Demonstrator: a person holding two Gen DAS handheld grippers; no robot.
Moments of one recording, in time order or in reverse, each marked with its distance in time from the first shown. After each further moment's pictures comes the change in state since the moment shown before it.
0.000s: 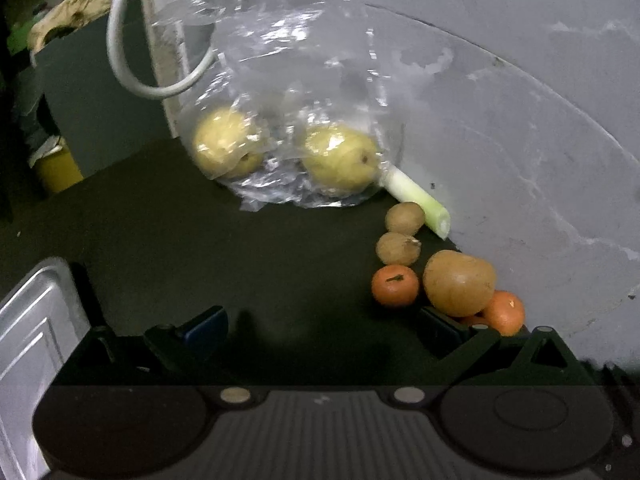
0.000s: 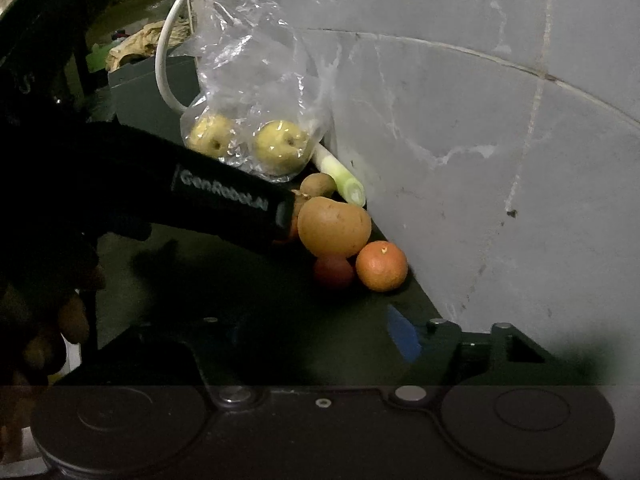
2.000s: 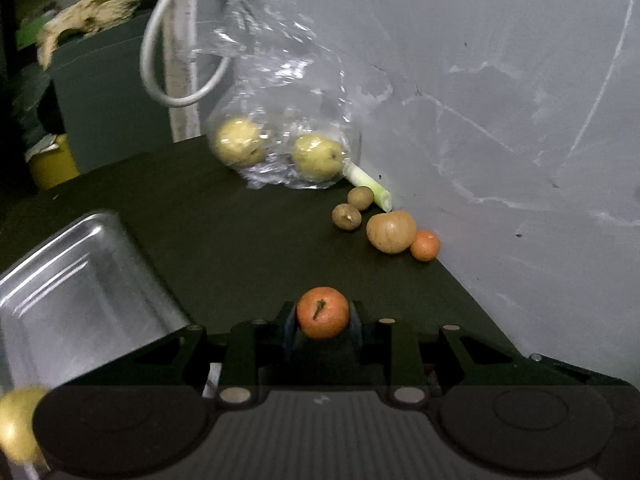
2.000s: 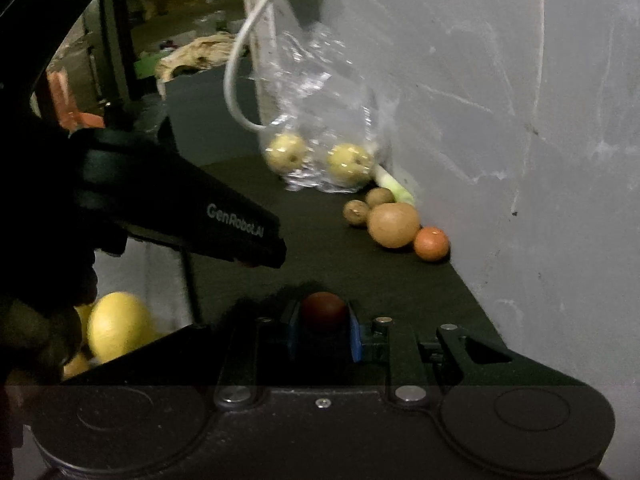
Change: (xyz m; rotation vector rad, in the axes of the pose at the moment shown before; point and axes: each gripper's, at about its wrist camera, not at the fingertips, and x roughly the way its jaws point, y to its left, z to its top) left arm -0.109 0.025 -0.069 -0.062 -0.099 -0.106; right arm -0.091 0.034 -0.022 -0.070 -0.050 0.108
